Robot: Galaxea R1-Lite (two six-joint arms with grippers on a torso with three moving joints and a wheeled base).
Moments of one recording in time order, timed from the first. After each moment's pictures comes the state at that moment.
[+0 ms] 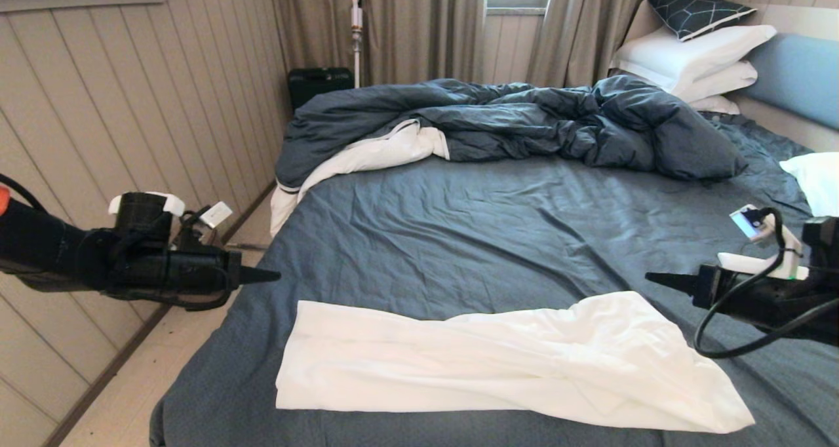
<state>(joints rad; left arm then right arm) 0.00 1.99 -1.09 -0.11 -0.82 -0.04 -0.27 1.65 -0.63 -0.56 0.65 0.15</state>
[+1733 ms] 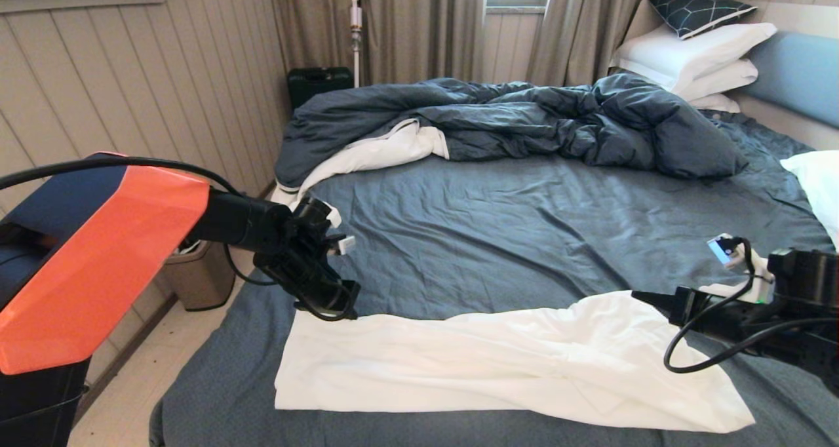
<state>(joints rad) -0.40 2.27 -1.60 0.49 -0.33 -0.06 -0.27 1.82 -0.50 -0.86 0.63 0.17</state>
